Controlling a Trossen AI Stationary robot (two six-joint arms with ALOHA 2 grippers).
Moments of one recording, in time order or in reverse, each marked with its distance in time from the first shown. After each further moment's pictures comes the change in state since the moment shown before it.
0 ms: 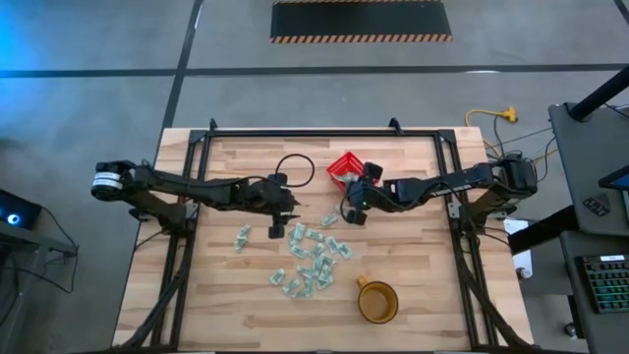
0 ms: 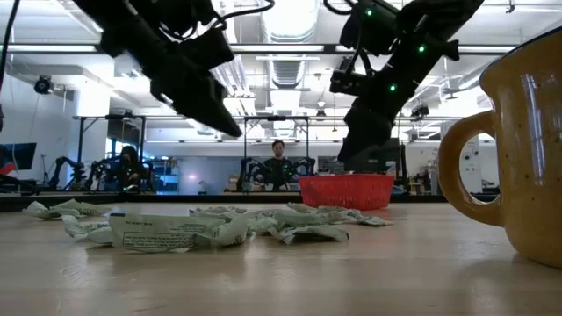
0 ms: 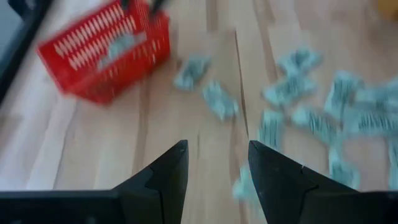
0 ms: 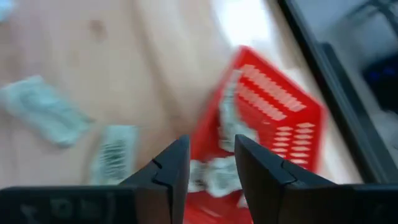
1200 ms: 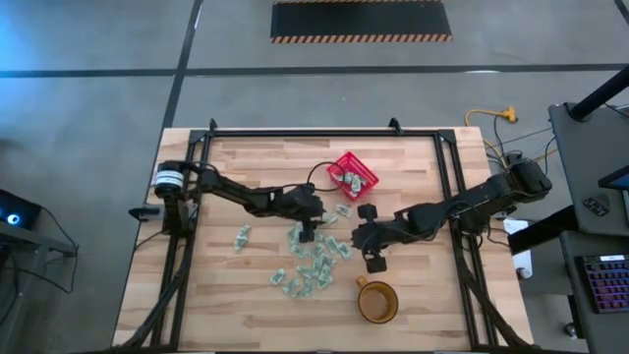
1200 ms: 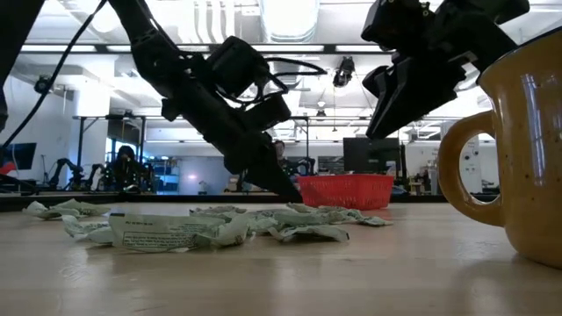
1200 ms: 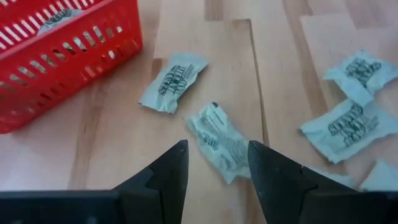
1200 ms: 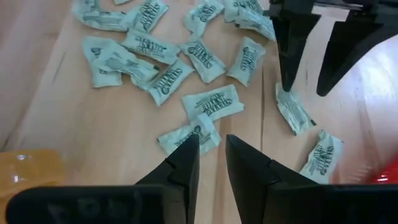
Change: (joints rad) left arm 0.031 0.506 0.146 0.350 0.064 -0.052; right arm 0.319 -0.086 -0.020 -0.045 -0.304 0.027
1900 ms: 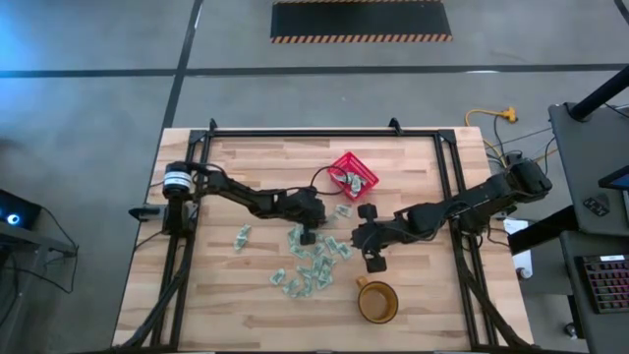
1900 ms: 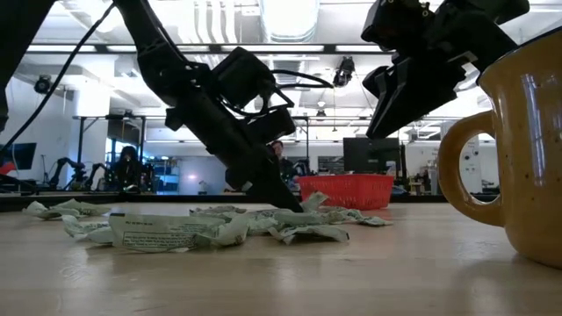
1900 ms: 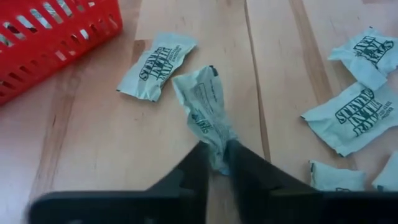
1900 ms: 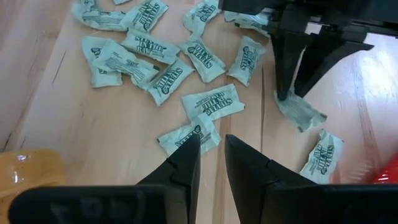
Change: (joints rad) left arm 0.002 0.056 0.023 -0.009 0.016 0.006; right arm 0.000 0.000 0.000 -0.001 0.000 0.004
